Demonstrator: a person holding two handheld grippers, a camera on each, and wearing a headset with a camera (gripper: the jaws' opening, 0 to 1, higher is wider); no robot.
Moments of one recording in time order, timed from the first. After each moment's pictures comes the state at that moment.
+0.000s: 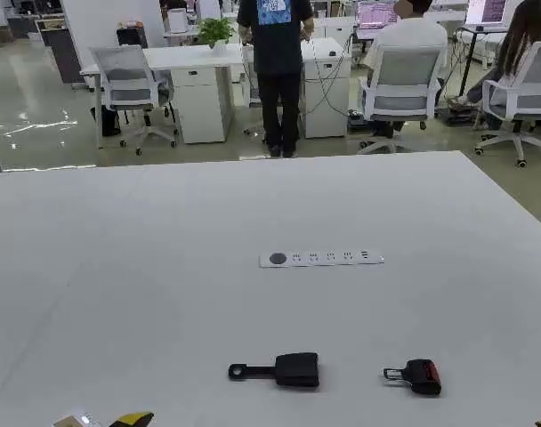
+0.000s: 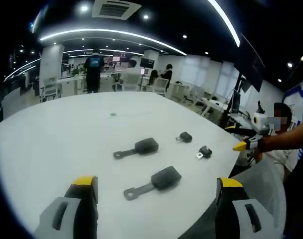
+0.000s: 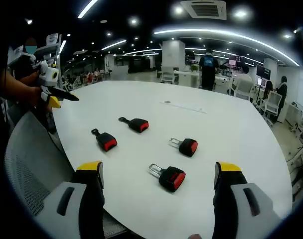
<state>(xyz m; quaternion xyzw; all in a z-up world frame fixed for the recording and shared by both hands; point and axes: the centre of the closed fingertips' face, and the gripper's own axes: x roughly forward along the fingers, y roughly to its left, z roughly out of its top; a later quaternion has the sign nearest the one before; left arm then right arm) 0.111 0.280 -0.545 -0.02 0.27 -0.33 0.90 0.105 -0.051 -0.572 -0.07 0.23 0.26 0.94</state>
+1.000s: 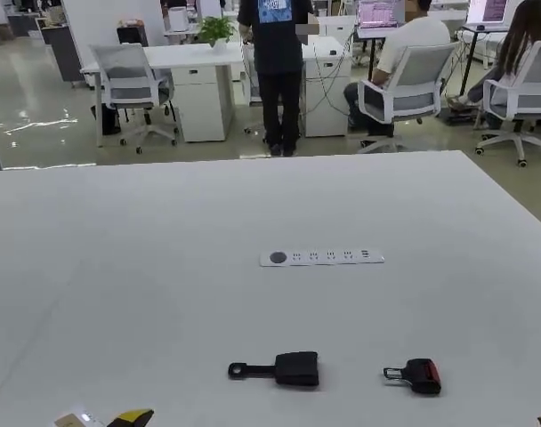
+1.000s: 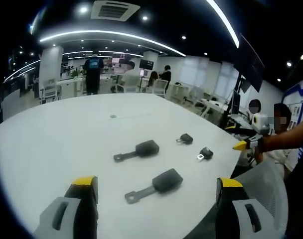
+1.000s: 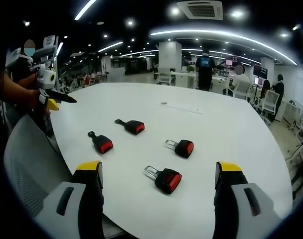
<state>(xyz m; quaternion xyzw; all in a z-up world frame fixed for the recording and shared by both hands) 0.116 0.283 -0.547 -0.02 0.27 -0.32 0.91 0.114 -0.056 -0.570 -0.06 0.22 0.25 0.94</state>
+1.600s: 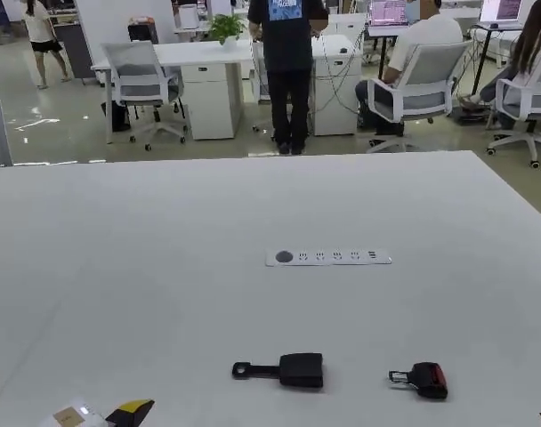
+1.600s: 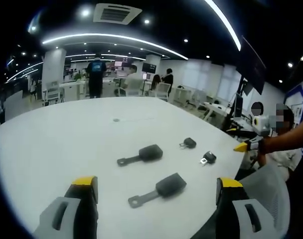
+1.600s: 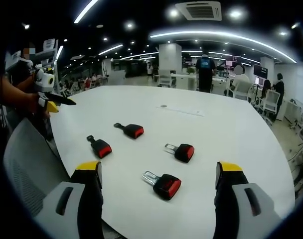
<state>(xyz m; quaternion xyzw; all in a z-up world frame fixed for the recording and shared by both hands) 0.124 0.284 -0.542 -0.02 0.26 -0.31 0.92 0.128 -0.055 -0.568 -0.05 0.21 0.25 0.94</state>
